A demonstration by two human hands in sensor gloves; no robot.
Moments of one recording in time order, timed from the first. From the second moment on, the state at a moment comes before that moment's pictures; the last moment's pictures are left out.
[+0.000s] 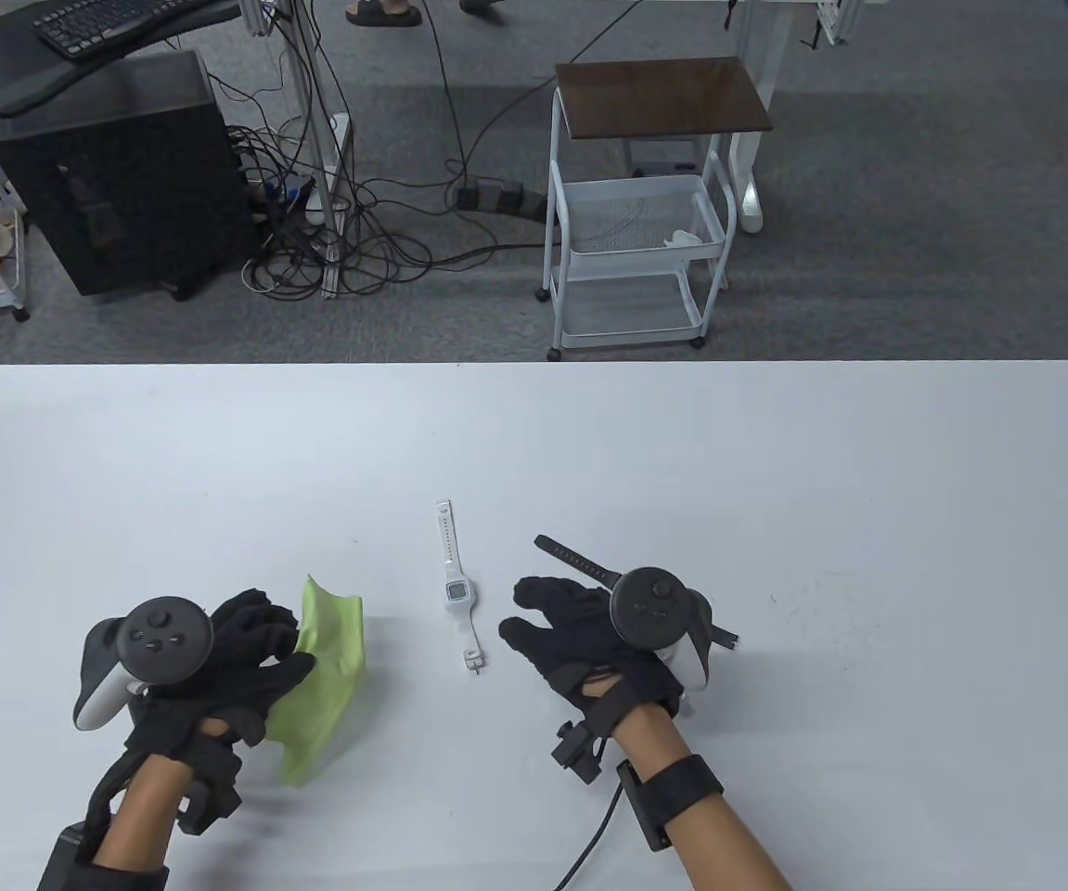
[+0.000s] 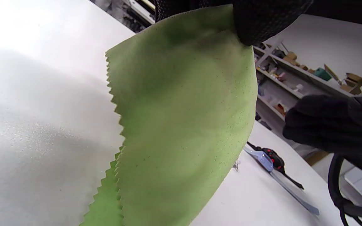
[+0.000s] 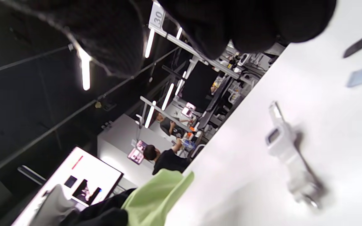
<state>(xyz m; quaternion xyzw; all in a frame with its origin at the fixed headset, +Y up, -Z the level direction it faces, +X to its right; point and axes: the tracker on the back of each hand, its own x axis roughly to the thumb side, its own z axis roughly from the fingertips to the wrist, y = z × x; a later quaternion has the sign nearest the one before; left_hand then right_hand) -0.329 -0.723 -0.283 -0.13 -0.13 0.33 0.92 0.048 -0.718 -0.343 0.21 0.06 0.84 0.49</state>
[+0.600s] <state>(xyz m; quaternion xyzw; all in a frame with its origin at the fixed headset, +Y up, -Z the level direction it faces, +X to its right) -0.333 -0.723 -0.285 -0.14 -0.13 0.34 0.92 -0.053 -0.732 -0.470 0.09 0.12 0.95 0.28</state>
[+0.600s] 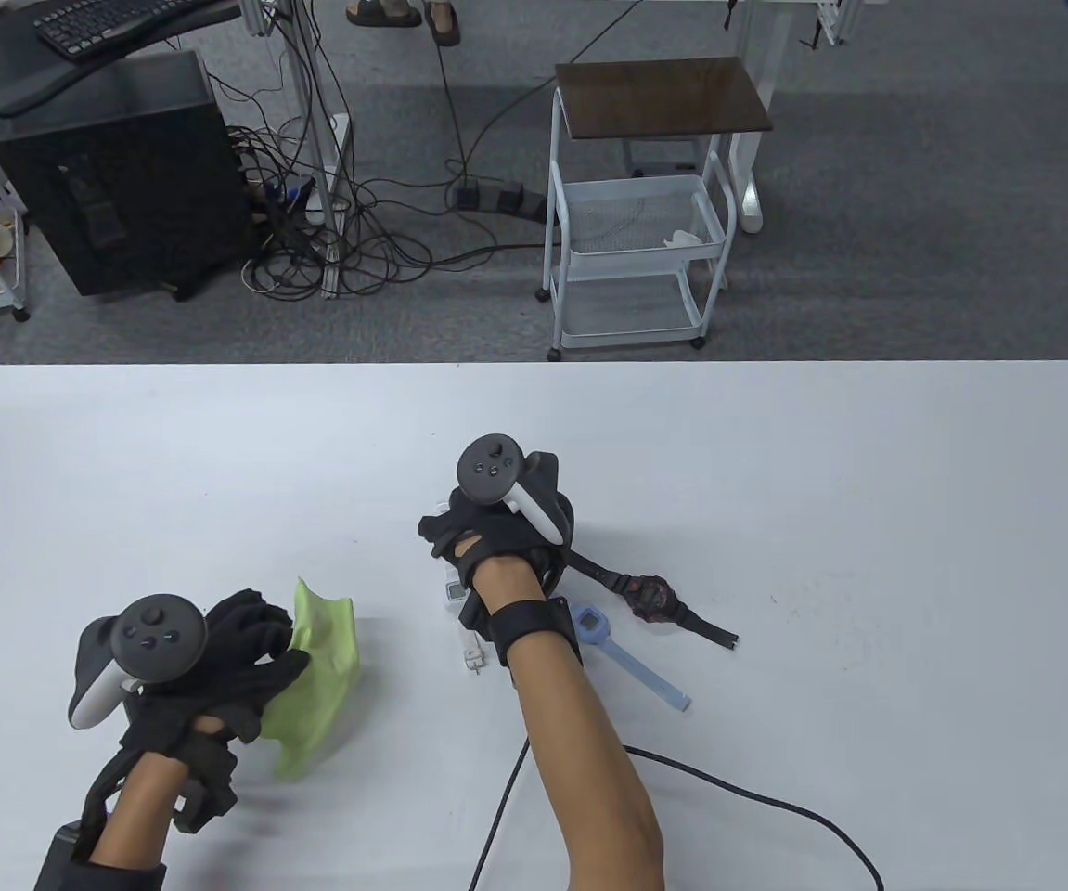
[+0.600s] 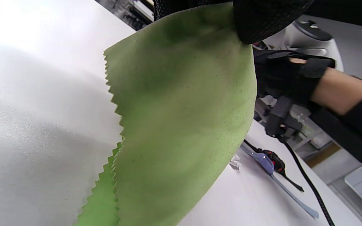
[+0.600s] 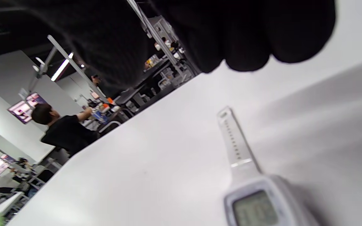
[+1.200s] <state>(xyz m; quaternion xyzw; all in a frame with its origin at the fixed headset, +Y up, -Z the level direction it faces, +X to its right) -0.335 -0.725 -0.287 -0.14 -0.11 0.35 0.92 -0.090 -0.772 -0.517 -0.03 0.16 0.98 0.11</state>
